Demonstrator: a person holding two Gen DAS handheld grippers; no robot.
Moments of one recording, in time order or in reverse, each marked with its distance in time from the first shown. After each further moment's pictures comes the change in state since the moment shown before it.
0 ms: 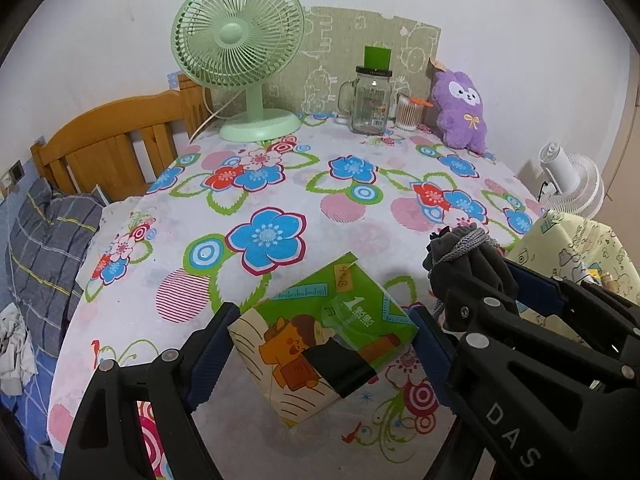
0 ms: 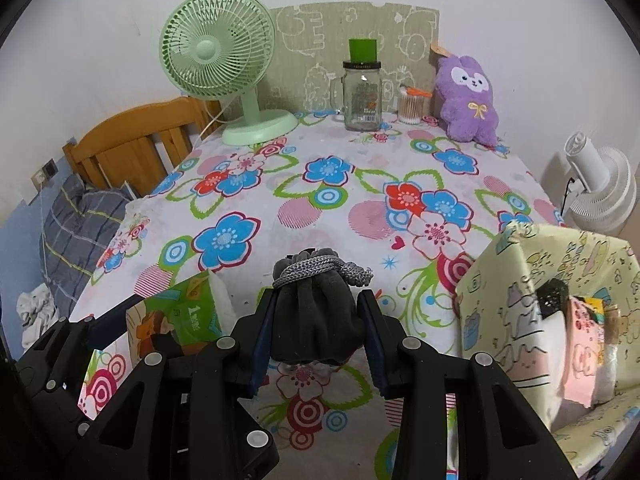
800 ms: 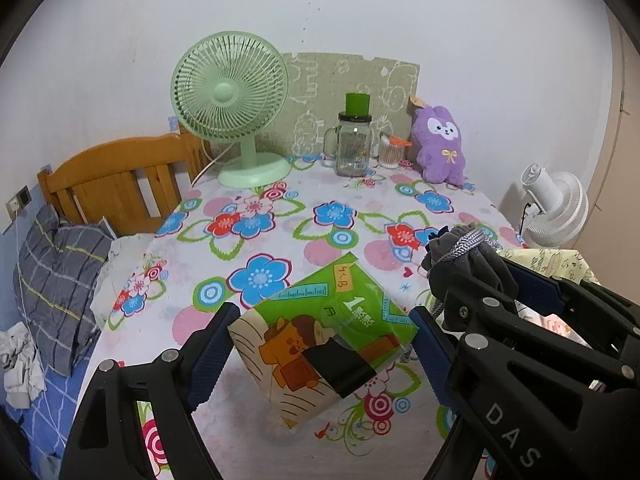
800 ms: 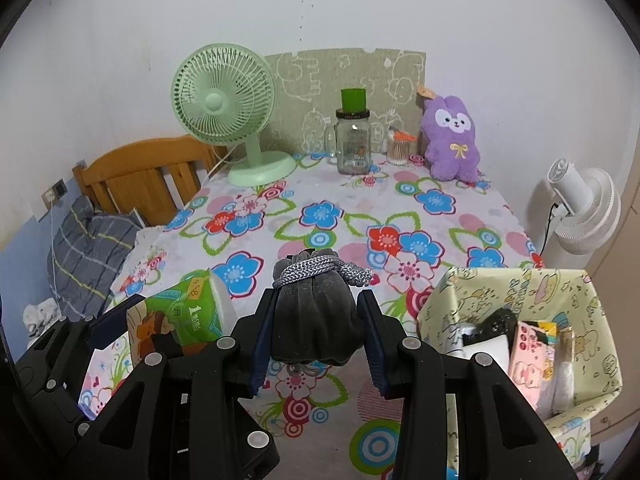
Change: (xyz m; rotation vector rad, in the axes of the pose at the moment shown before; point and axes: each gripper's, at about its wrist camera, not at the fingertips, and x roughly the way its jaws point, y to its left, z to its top) left arm -0.054 -0.023 0.021 0.031 -0.102 -0.002; right arm -0.064 -0.012 0.018 0.002 -0.106 0.003
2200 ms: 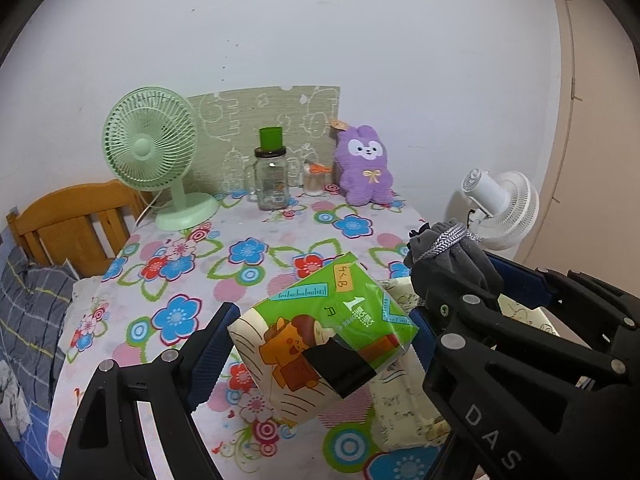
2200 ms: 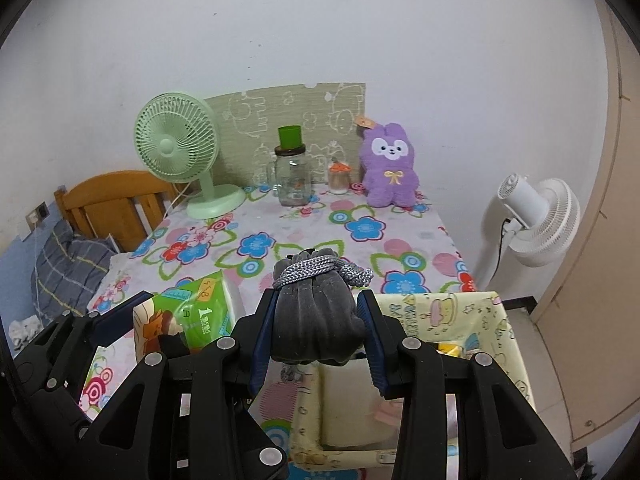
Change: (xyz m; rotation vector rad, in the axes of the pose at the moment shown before) left arm -0.022 -0.101 0.016 0.098 -0.080 -0.127; right arm -0.056 -0.088 0.005 0.028 -0.090 -0.088
